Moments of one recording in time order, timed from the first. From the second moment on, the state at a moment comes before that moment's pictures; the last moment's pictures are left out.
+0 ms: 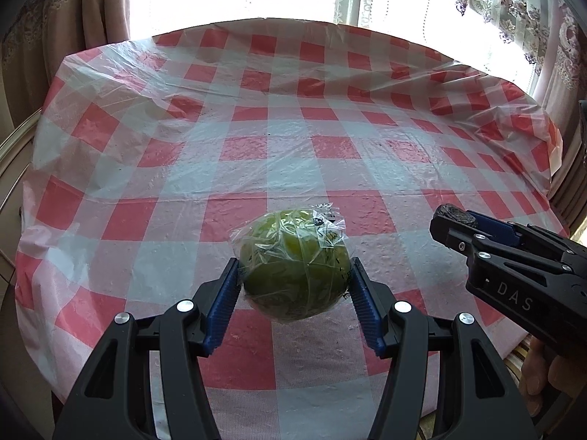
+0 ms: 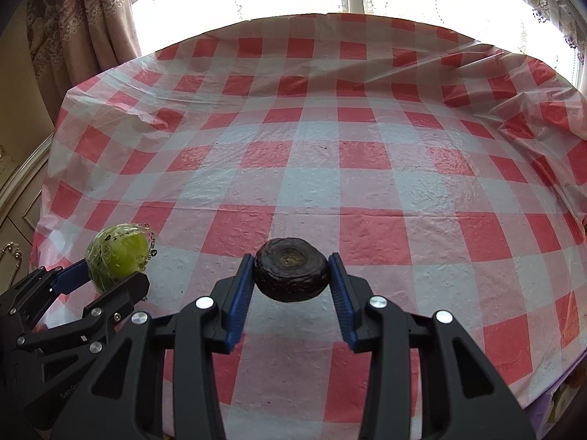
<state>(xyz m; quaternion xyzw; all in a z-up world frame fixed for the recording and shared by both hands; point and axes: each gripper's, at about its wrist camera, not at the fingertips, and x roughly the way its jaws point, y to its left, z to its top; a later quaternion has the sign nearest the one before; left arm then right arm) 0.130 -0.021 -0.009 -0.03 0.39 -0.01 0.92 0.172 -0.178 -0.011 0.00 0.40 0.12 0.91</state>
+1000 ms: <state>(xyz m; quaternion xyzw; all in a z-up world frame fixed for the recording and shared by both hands) 0.093 -0.093 0.019 0.04 0.37 -0.06 0.92 0.082 -0.249 0.021 0.03 0.37 0.08 0.93</state>
